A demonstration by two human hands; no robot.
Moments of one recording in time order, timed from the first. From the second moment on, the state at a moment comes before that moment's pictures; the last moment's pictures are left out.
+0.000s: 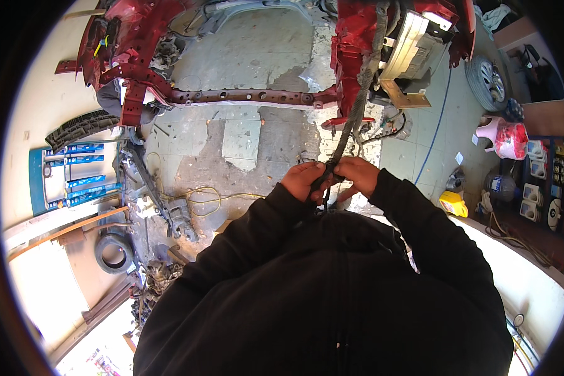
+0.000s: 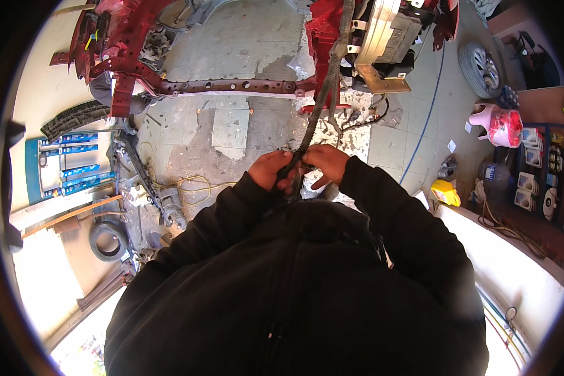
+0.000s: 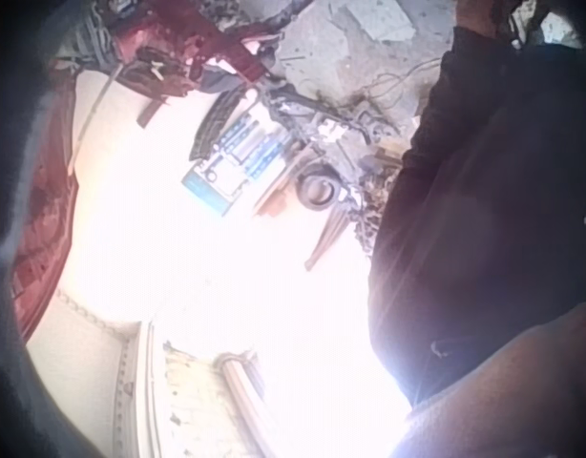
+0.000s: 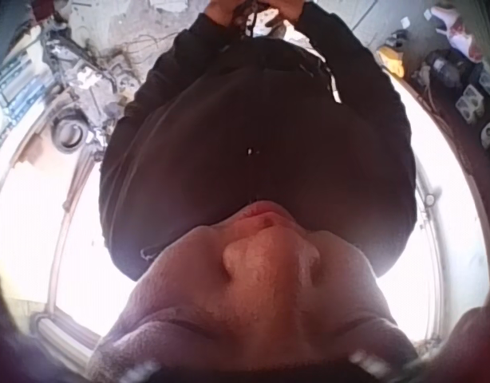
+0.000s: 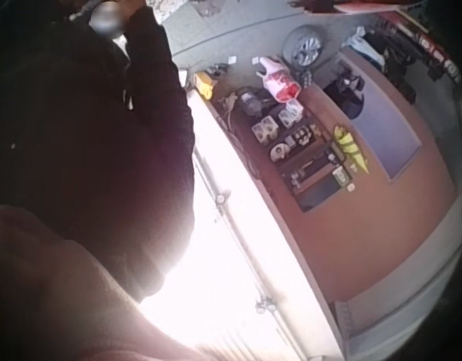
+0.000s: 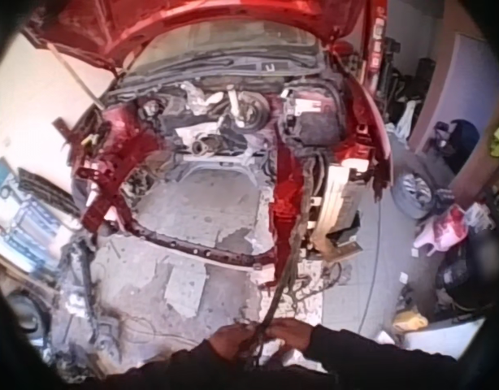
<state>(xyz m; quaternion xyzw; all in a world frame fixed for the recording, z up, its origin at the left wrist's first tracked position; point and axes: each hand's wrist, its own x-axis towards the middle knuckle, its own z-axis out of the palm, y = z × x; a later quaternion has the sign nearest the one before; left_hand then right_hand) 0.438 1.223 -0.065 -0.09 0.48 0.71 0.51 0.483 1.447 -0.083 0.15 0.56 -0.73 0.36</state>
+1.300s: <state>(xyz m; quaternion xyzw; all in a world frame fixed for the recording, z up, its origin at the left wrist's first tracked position) 0.419 1.241 -0.049 0.11 0.65 0.61 0.43 0.508 1.444 -0.053 0.25 0.64 -0.69 0.21</state>
